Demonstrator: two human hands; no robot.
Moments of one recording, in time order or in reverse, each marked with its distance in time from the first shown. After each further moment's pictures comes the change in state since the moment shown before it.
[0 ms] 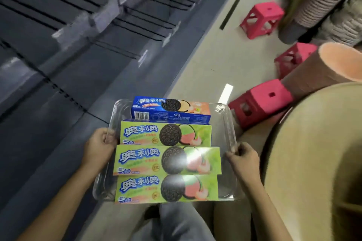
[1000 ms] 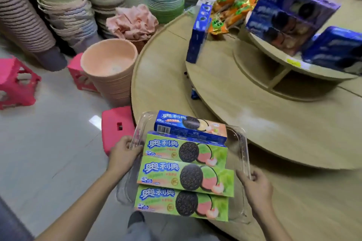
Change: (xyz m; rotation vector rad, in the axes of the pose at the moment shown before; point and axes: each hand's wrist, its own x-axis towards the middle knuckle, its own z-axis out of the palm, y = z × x) left_hand -0.025 0.411 0.503 0.427 -1.174 0.901; right_hand 0.076 0.123 -0.176 0.457 1.163 1.018
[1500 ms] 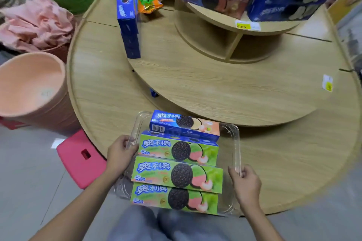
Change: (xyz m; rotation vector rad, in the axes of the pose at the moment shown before) left_hand 0.107 0.035 0.079 0.184 -0.337 0.182; right_hand -0.012 0.021 0.037 0.072 0.307 0.299
